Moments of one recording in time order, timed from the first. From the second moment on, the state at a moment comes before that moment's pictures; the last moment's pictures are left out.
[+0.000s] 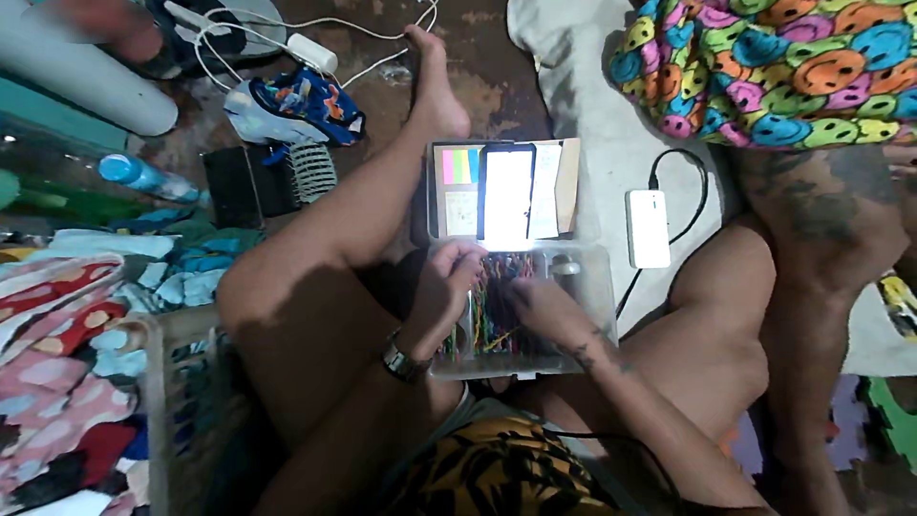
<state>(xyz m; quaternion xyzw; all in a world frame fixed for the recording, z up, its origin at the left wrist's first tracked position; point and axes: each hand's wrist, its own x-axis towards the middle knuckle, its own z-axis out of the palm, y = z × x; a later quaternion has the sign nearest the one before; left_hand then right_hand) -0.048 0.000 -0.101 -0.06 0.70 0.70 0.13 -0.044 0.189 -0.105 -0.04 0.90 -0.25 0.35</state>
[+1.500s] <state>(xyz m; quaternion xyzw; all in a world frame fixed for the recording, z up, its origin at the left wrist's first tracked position) -0.046 0.057 -0.141 0.14 0.86 0.27 0.41 -0.146 0.205 -0.116 -0.07 0.95 -0.29 -0.07</state>
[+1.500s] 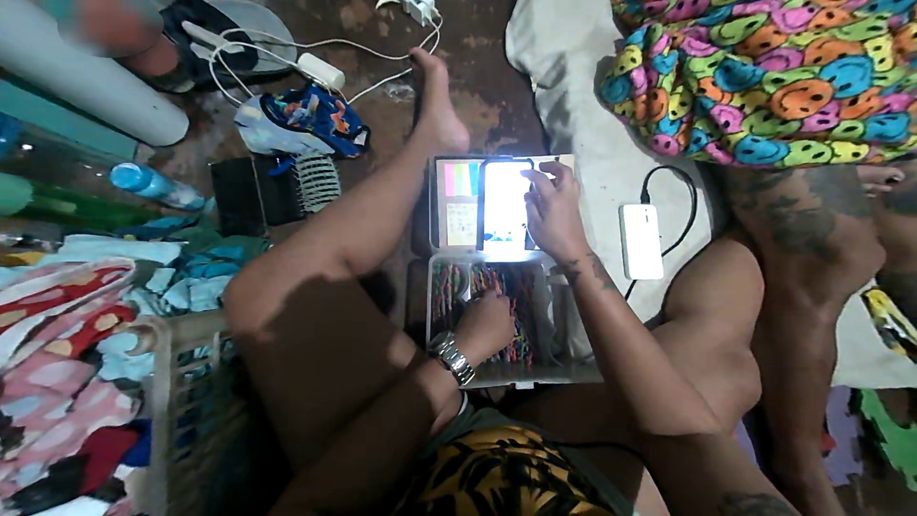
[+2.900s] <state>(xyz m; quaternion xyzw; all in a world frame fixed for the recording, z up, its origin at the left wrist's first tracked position) -0.036 0.052 -0.125 0.12 0.79 0.48 0.35 -0.125 0.205 -0.141 -0.14 0.97 -0.19 -0.10</state>
